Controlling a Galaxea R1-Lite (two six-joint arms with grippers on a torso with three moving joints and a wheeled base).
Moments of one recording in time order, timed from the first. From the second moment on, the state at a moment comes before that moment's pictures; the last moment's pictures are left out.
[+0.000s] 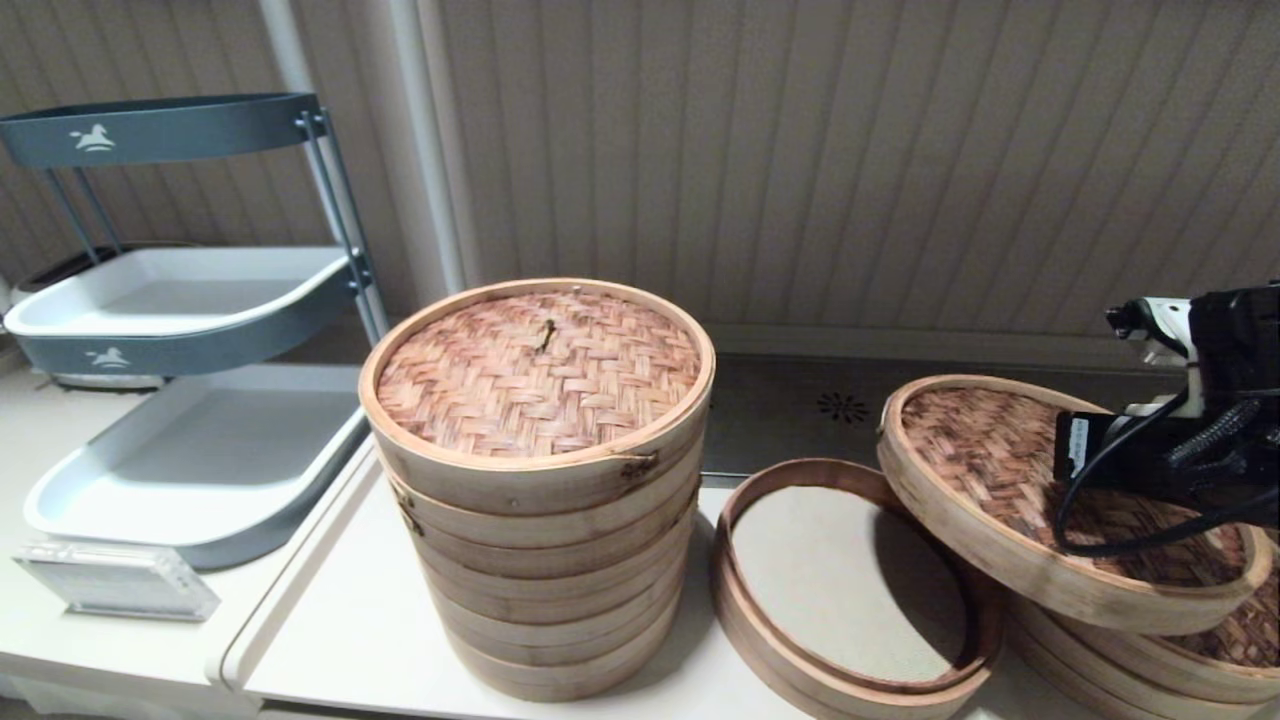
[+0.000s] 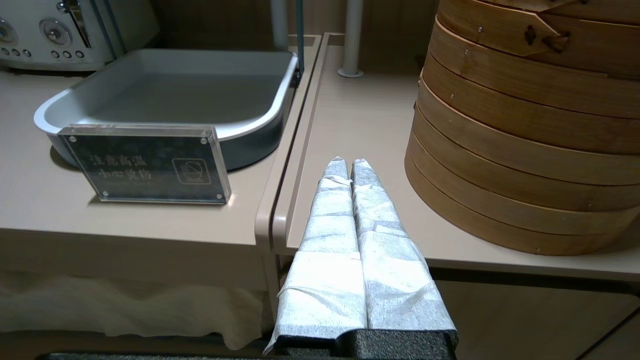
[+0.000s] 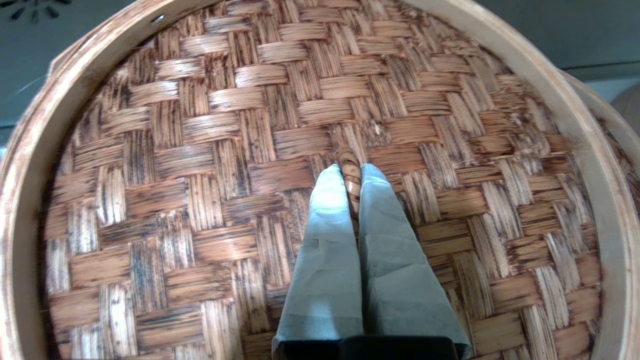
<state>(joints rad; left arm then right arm) 0.00 0.00 0.00 -0.06 -0.01 0.00 0.12 1.42 -0.83 -0.05 -0.33 0.17</state>
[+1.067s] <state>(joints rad) 0.00 0.00 0.00 -0.06 -0.01 0.00 0.48 1.48 -0.80 -0.06 -0.50 0.29</state>
